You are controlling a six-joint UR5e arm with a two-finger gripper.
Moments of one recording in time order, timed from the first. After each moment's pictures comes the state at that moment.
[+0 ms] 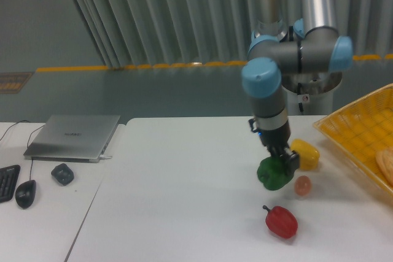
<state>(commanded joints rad) 2.25 -1.80 -1.53 -1.36 1.68 1.06</state>
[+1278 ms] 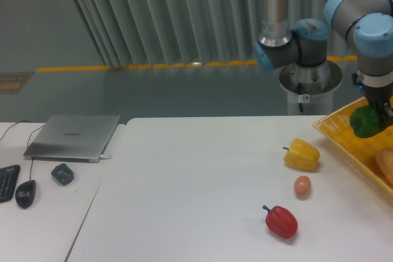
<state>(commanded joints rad) 2.60 -1.68 -1.65 -1.52 1.82 1.77</state>
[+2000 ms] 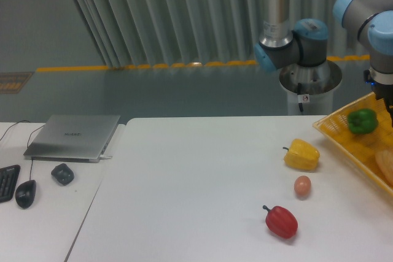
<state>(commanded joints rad) 2.62 -1.67 -1.66 -1.51 1.79 1.76</state>
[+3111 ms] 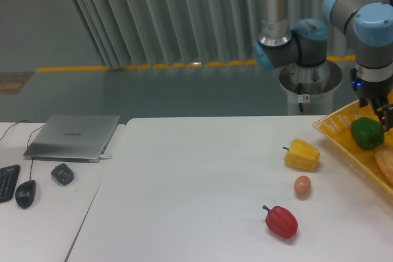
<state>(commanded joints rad) 2.50 -1.67 -1.63 -1.45 1.65 1.49</state>
